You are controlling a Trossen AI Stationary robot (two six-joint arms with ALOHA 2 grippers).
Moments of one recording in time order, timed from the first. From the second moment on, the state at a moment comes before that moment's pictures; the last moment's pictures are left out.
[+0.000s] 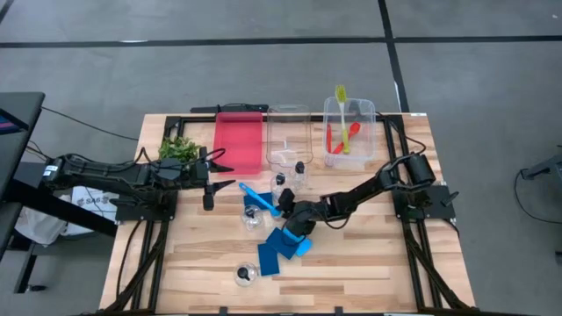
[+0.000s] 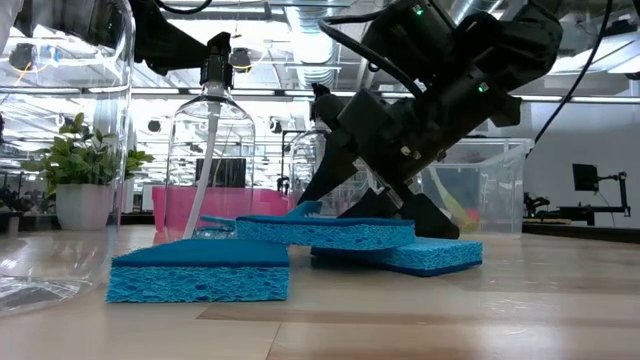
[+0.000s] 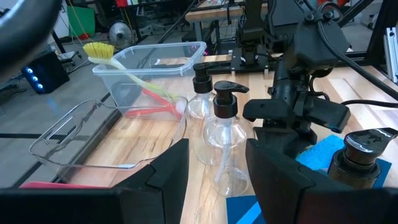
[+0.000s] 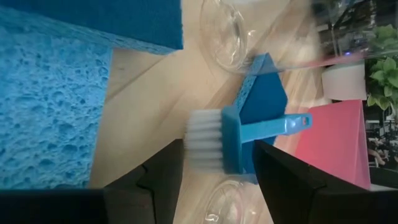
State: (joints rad) left arm -0.10 0.66 0.42 0.02 -0.28 0.13; right arm 0.20 1.95 0.90 0.37 0.33 -0.97
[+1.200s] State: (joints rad) left arm -0.10 0.66 0.42 0.02 -0.28 0.13; right arm 0.28 1.95 0.95 0.35 0.51 -0.95
